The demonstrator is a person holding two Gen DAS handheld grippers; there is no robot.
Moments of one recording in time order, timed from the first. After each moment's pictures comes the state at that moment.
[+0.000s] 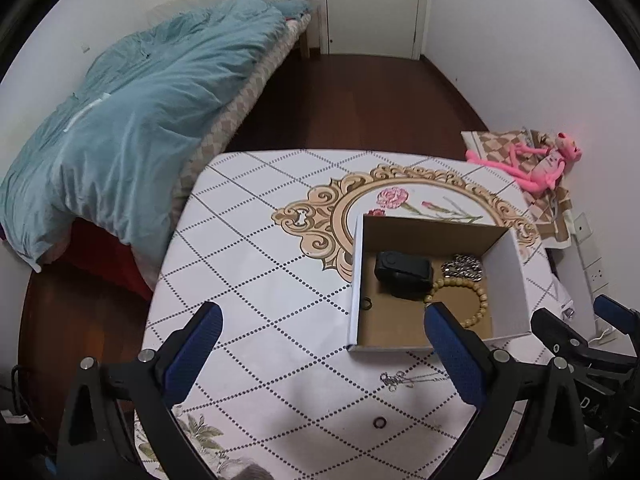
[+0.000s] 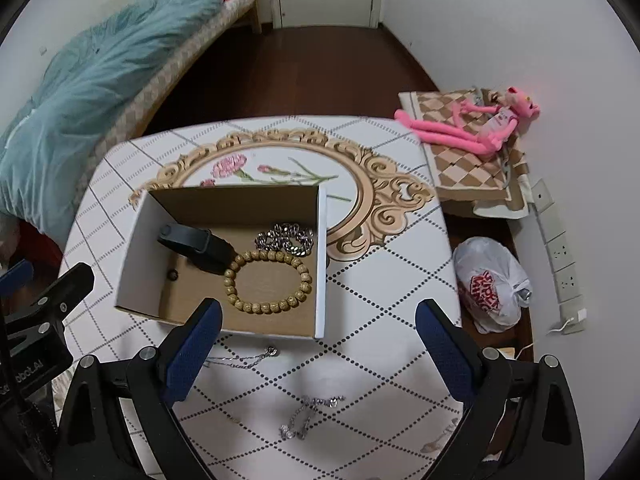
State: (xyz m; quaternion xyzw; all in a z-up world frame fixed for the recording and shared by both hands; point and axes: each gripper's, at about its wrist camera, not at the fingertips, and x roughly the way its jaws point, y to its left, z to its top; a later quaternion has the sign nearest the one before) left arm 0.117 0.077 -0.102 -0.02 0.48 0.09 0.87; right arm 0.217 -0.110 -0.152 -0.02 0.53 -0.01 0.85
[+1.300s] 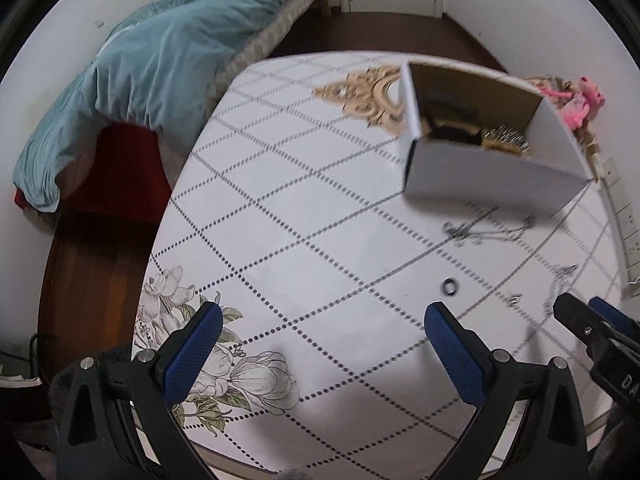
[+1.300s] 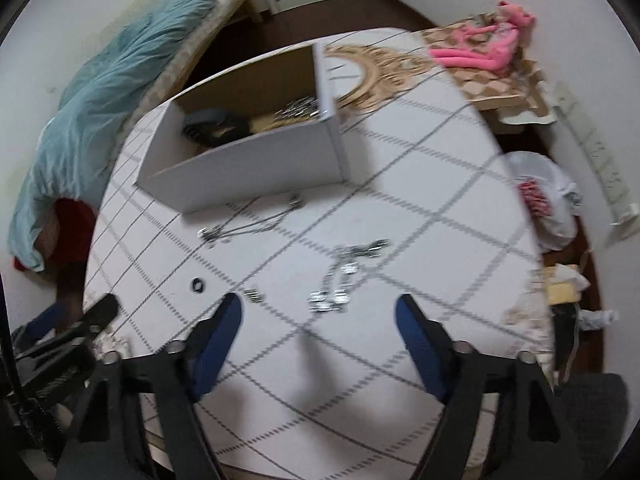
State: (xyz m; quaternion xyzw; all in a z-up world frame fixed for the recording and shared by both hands) left arm 0.028 0.088 -0.190 0.00 0.55 0.14 0.83; right arm 0.112 -0.115 -0.237 0.10 0.56 0.06 0.82
